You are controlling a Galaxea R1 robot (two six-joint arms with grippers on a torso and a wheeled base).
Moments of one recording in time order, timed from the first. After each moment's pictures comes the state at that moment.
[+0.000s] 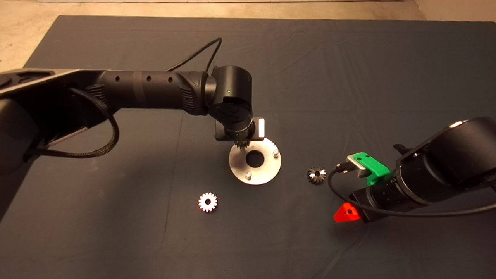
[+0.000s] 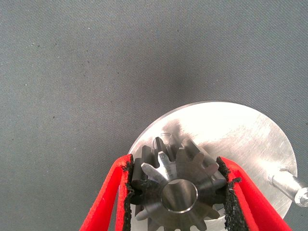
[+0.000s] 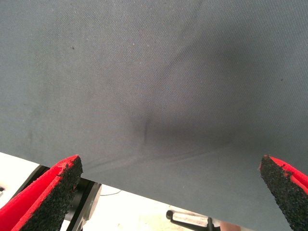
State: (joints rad) left arm -0.35 2.81 -1.18 0.61 1.48 -1.62; right arm 0.29 2.31 -0.55 -0.29 -1.53 1.51
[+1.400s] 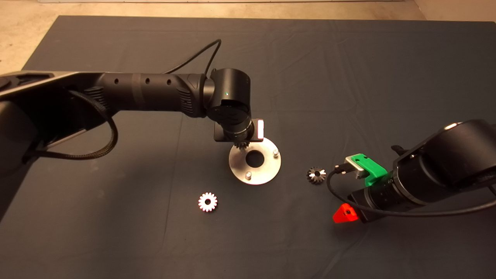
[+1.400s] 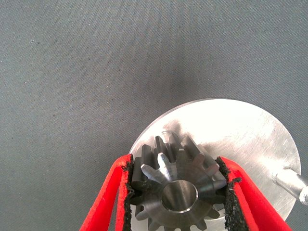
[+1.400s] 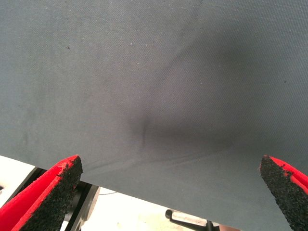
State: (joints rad) left arm -0.34 2.81 -1.17 0.62 1.49 -1.62; right arm 0.27 2.31 -0.57 -0.30 -1.53 1.49
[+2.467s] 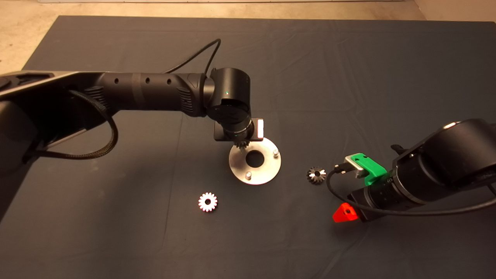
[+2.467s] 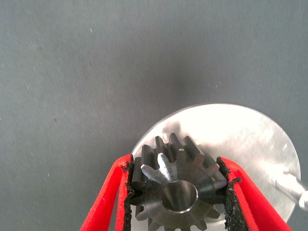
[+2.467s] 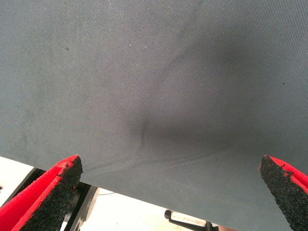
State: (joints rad) left arm -0.35 2.81 -1.19 0.62 1.48 -1.61; right arm 0.27 2.31 -0.57 -0.30 -1.53 1.48
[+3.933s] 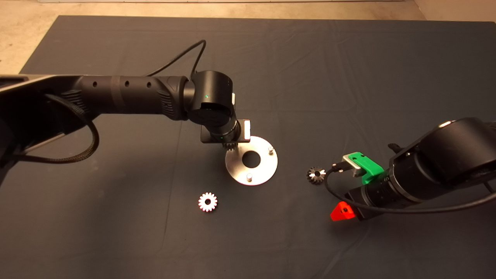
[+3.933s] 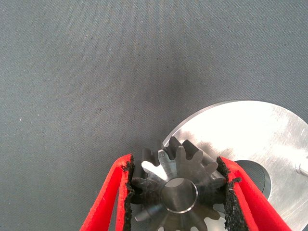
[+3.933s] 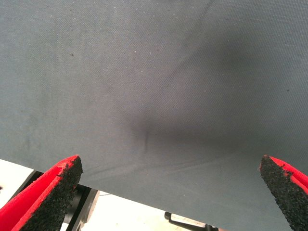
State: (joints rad) left arm -0.34 2.73 -1.11 0.64 1.49 -1.63; right arm 0.27 2.33 -0.58 -0.30 -1.53 1.48
